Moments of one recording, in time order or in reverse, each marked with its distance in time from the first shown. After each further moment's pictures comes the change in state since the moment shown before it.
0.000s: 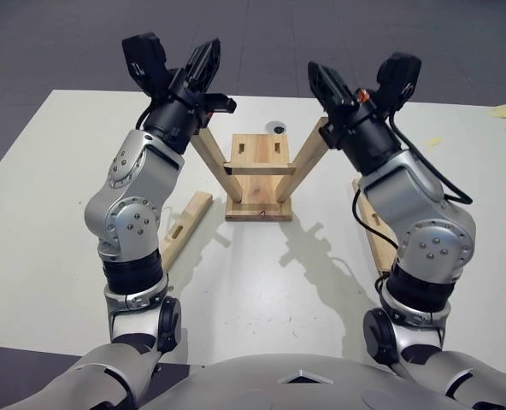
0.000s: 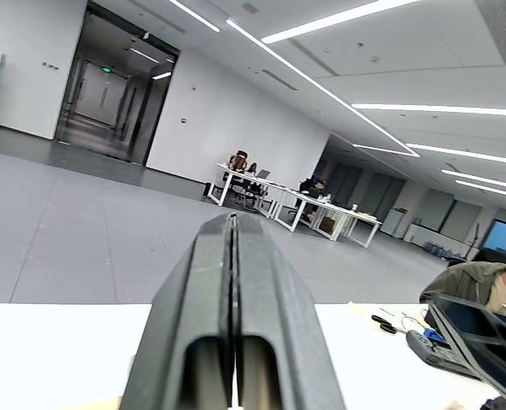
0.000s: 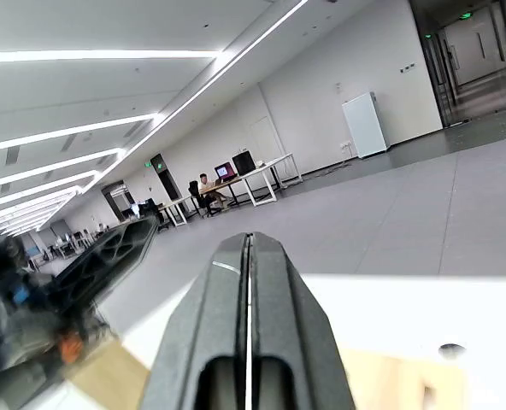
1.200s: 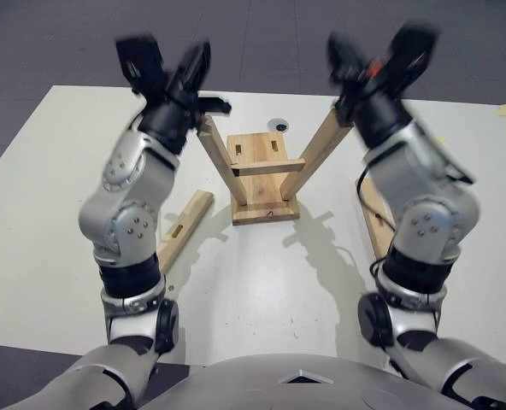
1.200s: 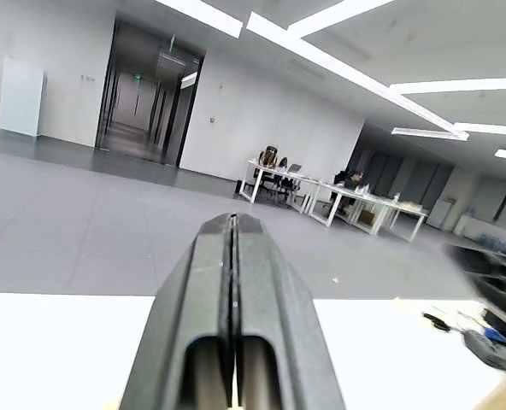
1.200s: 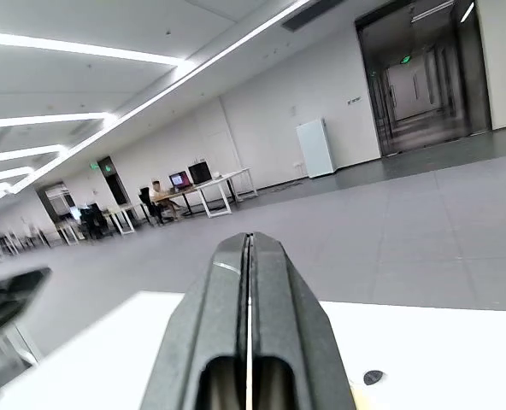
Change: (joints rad) left arm 0.046 -0.001 -0.025 -0.082 0.101 0.016 0.046; right arm -0.117 0.001 -0.022 0.065 -0.251 -0.036 0.049
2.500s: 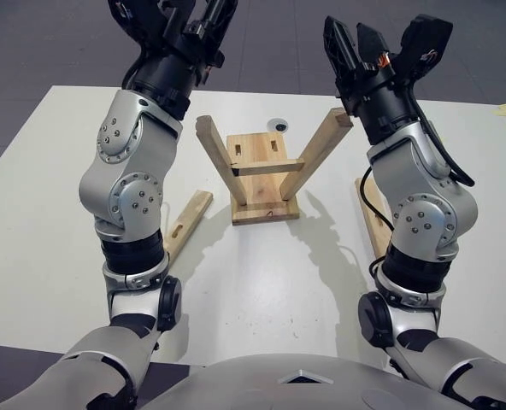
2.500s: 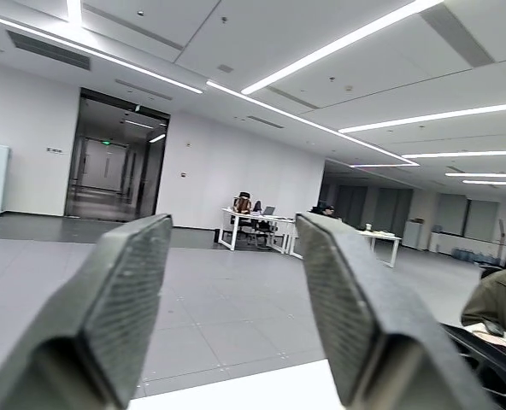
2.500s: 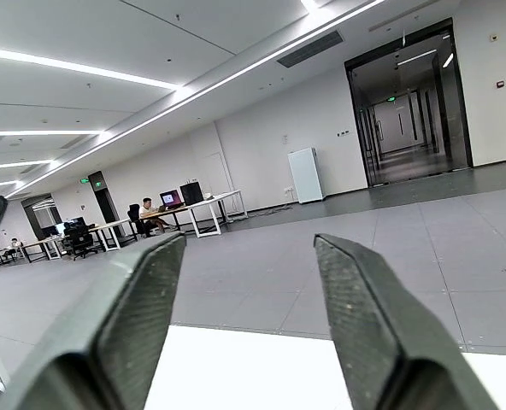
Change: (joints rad) left arm -0.231 0.009 0.005 0.074 0.031 -0.107 -0.043; right arm -0.091 0.030 -0.043 0.046 -0.073 -0.100 0.028
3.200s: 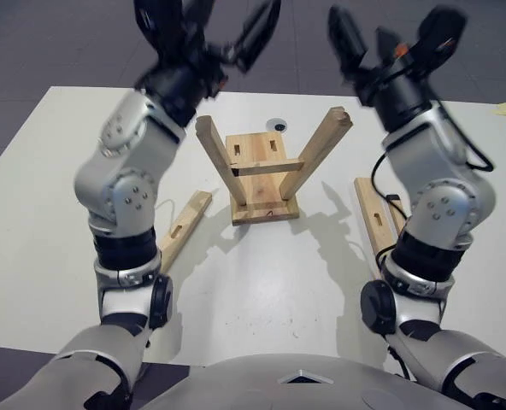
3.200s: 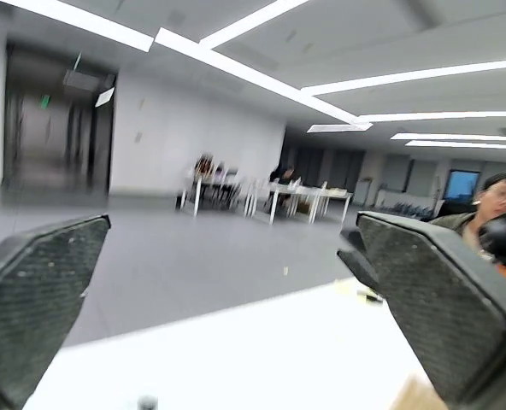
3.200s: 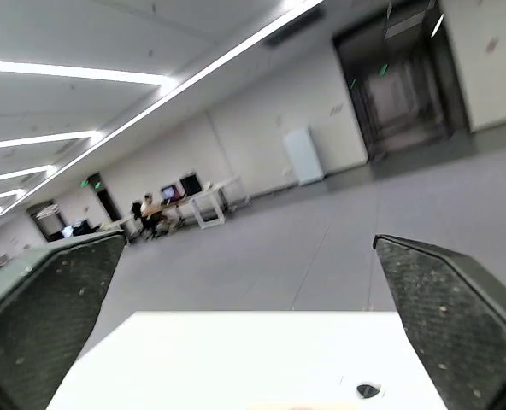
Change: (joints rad) left arm 0.100 0.022 -0.051 0.042 -0.070 0.077 -0.110; right arm -0.015 0.021 -0.065 0.040 0.113 0.117 -0.022
